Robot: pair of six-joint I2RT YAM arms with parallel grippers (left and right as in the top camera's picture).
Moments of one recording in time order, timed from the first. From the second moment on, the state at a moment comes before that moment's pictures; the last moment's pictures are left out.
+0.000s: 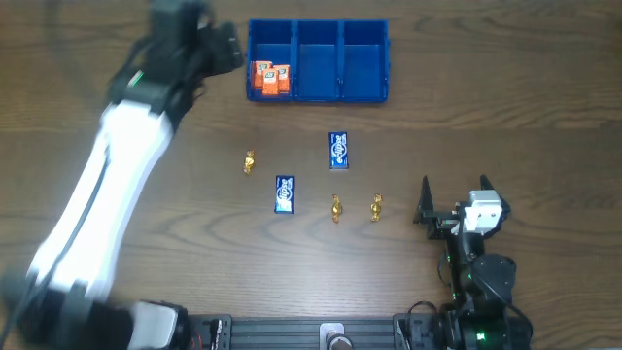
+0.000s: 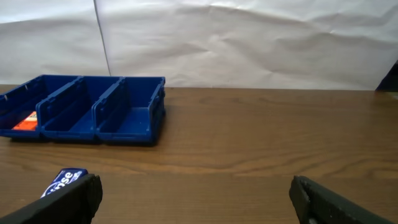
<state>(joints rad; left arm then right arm) -0.23 1.46 1.39 -0.48 -0.11 -0.36 0.07 0.01 0.01 -0.07 0.06 0.00</state>
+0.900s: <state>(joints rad) -0.06 0.06 0.15 -0.07 -0.04 -0.11 0.07 0.01 0.01 -0.07 0.06 0.00</state>
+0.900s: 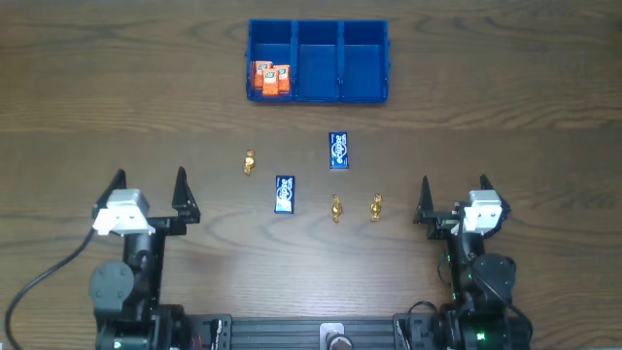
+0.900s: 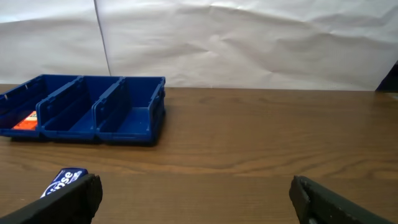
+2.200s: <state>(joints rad) -0.06 0.01 0.02 -0.12 -0.03 -0.10 0.07 0.01 0.01 -0.07 0.06 0.00</state>
